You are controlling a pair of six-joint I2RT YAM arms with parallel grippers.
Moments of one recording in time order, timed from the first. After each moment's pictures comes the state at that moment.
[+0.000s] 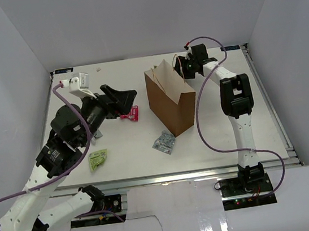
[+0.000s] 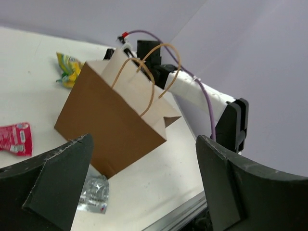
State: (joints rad) left arm -0.77 0.88 1.26 -0.37 -0.22 -0.58; right arm 0.20 2.42 1.98 -0.29 -0.45 0.33
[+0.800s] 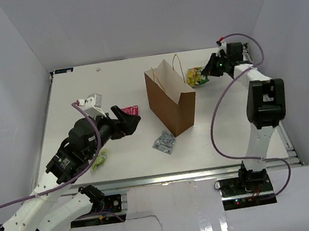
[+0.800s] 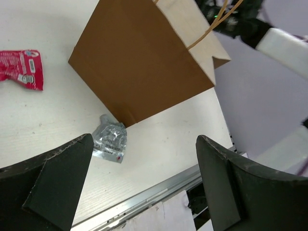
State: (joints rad) left arm -0.77 0.77 0.99 -0.47 -0.19 -0.70; right arm 0.01 2.11 1.59 -0.17 -0.53 0.30
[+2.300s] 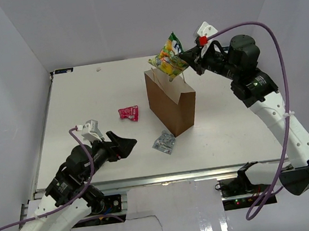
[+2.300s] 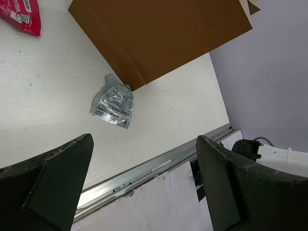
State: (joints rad) left arm -0.77 0.40 0.61 -0.48 -0.11 -0.80; right arm 0.43 1.22 1.48 -0.24 -0.45 -0.29
